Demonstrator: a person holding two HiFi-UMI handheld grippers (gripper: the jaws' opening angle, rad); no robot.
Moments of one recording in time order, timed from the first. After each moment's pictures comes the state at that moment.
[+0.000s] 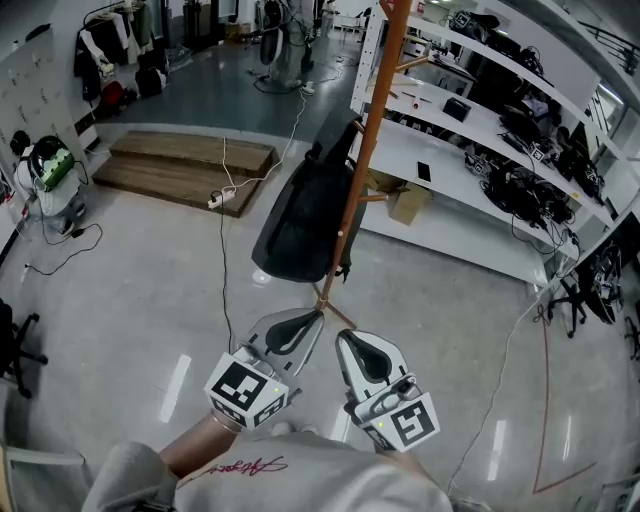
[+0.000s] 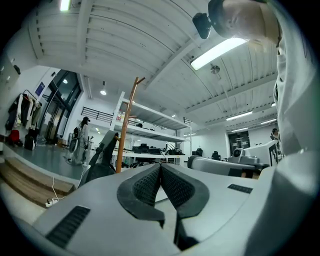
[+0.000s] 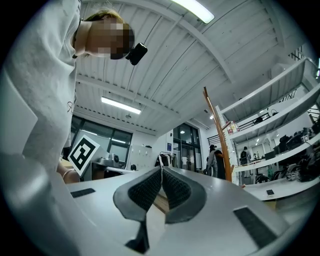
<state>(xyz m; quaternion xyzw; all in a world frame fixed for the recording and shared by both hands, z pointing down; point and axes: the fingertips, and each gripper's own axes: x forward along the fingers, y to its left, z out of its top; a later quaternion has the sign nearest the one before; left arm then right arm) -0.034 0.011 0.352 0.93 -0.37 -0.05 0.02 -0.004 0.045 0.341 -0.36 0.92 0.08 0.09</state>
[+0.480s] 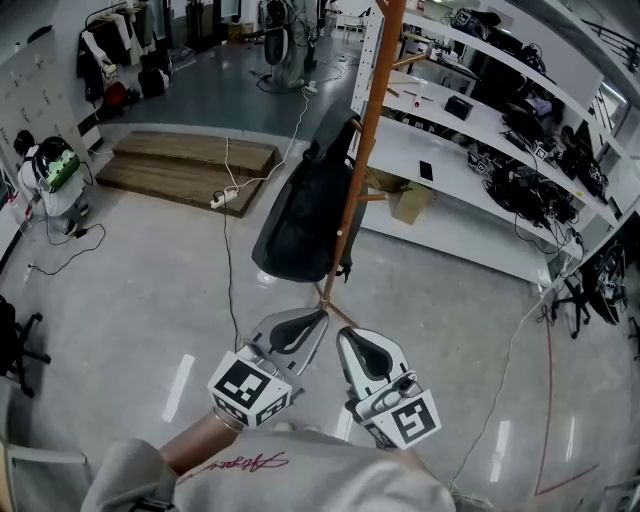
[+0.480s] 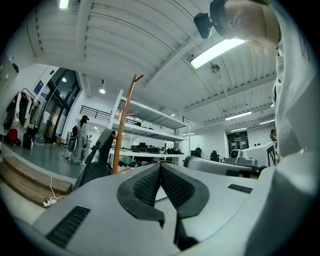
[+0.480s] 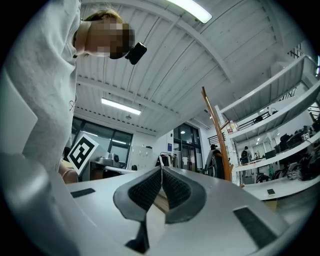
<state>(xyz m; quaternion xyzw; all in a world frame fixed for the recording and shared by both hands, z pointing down) -0.018 0.011 0.353 0.93 -0.36 -0.05 0.03 0.006 0.041 0.343 -0.36 0.93 0.08 0.09</state>
